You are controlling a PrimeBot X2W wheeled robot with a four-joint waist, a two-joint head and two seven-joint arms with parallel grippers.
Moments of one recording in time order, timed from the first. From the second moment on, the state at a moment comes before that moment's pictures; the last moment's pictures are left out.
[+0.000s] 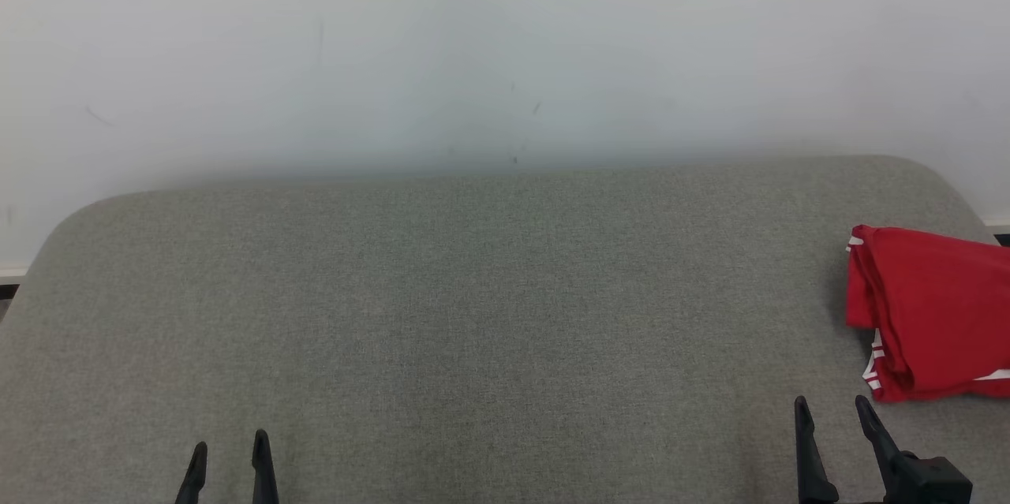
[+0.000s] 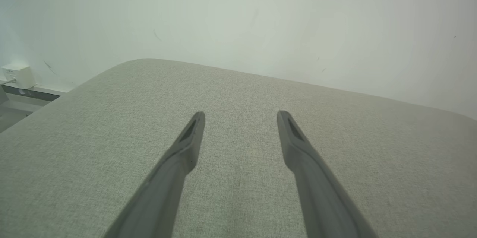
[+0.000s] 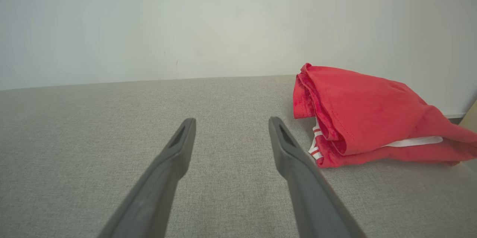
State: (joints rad) left arm 0.04 0.05 0.07 0.28 -0.24 -0.10 -0.26; right arm 0.01 -0.06 -0.11 0.34 0.05 0.13 -0.26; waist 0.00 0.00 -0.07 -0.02
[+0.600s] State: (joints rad) left arm 0.07 0.04 0.07 0.34 -0.25 -0.10 -0.25; right arm 0.04 -0.05 -0.11 0.40 0.06 0.13 -0.24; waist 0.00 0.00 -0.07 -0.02
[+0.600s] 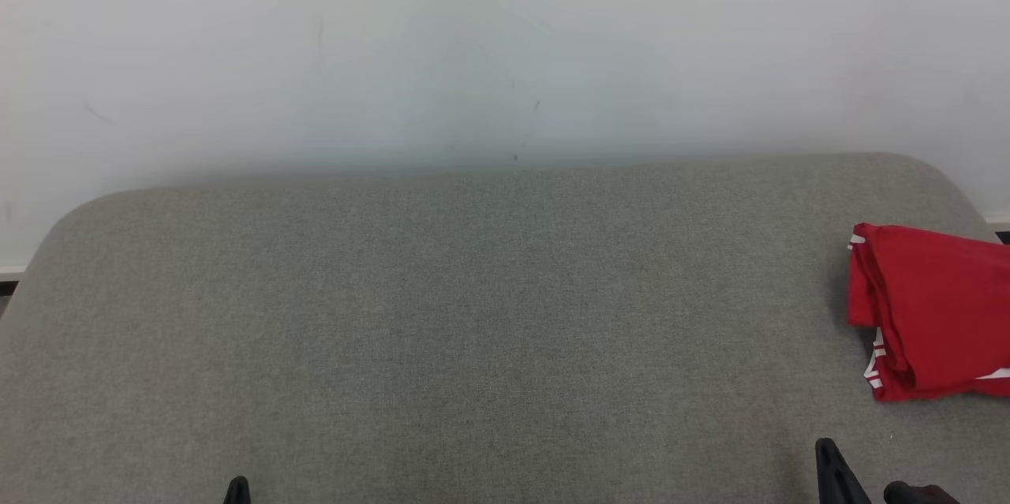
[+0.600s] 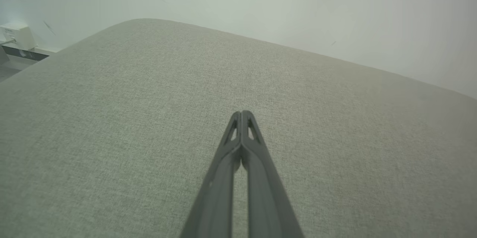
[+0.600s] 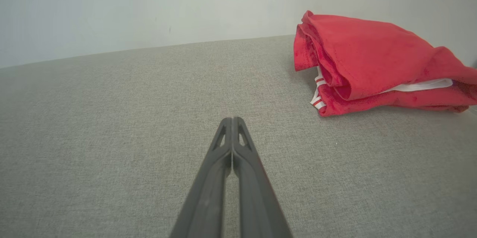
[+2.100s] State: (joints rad) left arm -0.01 0.04 0.09 0.30 -0.94 -0.11 -0.07; right arm -0.02 -0.05 -0.11 0.33 0.84 0.13 -0.06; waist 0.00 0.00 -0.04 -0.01
